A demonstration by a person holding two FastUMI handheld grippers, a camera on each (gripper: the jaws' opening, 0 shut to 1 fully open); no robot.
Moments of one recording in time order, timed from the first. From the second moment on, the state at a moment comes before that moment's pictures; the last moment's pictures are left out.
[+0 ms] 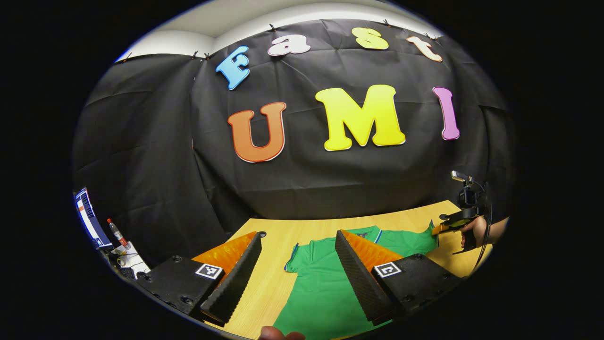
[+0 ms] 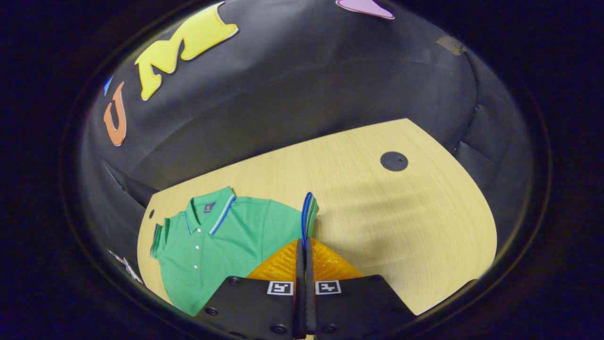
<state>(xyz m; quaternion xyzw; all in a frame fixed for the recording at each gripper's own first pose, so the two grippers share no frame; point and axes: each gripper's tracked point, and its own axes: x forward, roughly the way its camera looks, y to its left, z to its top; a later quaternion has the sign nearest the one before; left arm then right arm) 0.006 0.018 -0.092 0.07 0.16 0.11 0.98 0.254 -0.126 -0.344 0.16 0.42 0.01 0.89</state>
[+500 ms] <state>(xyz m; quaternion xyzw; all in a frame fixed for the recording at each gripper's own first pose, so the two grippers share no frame) -0.025 0.069 -0.086 0.06 0.16 0.16 0.97 0.266 -0.006 -0.318 0.14 0.41 0.07 0.90</state>
